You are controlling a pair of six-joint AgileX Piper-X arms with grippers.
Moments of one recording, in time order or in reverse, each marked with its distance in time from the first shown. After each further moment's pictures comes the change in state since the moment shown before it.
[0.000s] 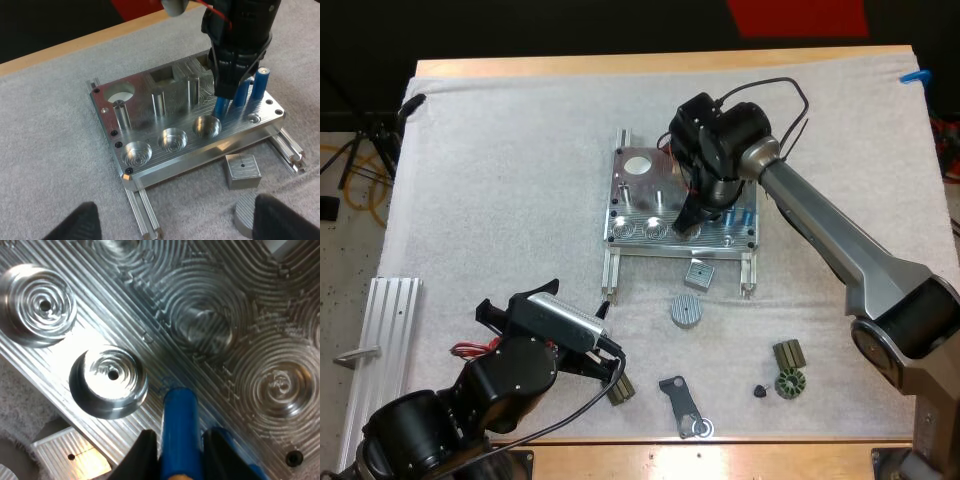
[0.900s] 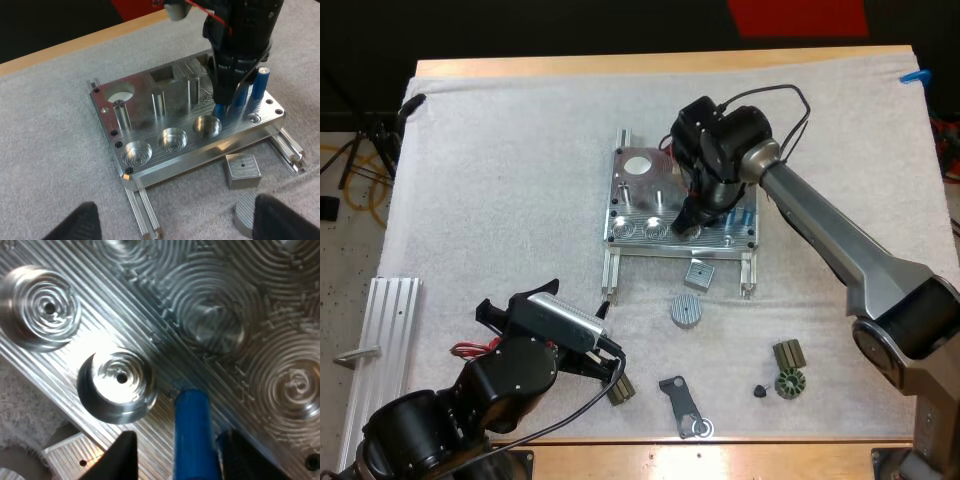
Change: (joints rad) left arm 0.000 0.000 0.000 0.000 0.000 0.000; right arm 0.000 -0.004 0.029 -0.025 -0.029 0.037
